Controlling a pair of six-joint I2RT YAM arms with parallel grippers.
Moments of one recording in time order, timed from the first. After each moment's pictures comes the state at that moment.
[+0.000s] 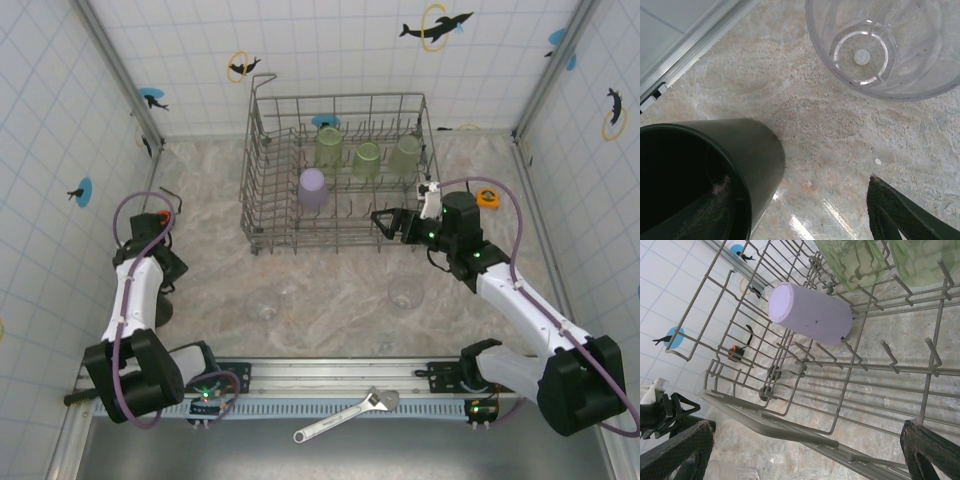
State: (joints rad) left arm 0.28 1.16 0.78 -0.86 -0.25 -0.47; right arm 0.39 1.09 0.69 -0.03 -0.46 0.58
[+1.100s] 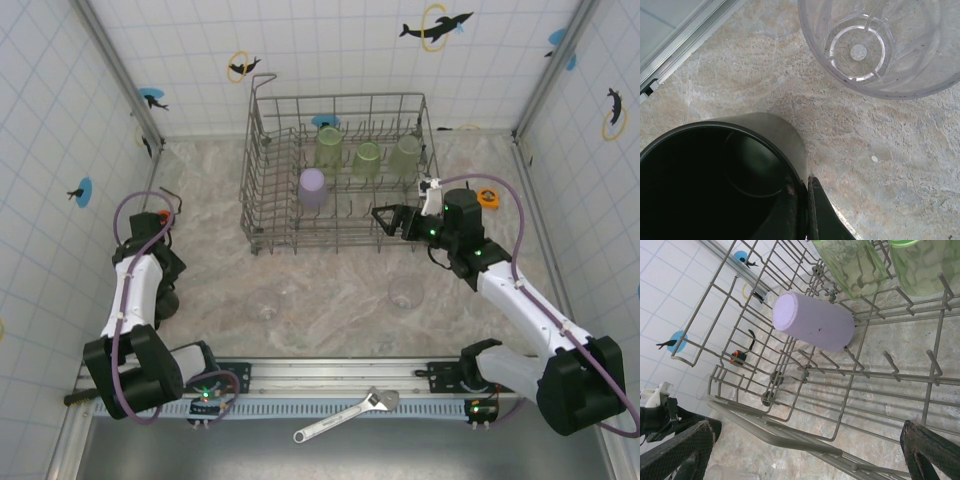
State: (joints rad) left arm 0.29 1.18 0.79 -0.87 -0.22 -0.47; right arm 0.38 1.09 0.72 -0.04 -0.46 0.58
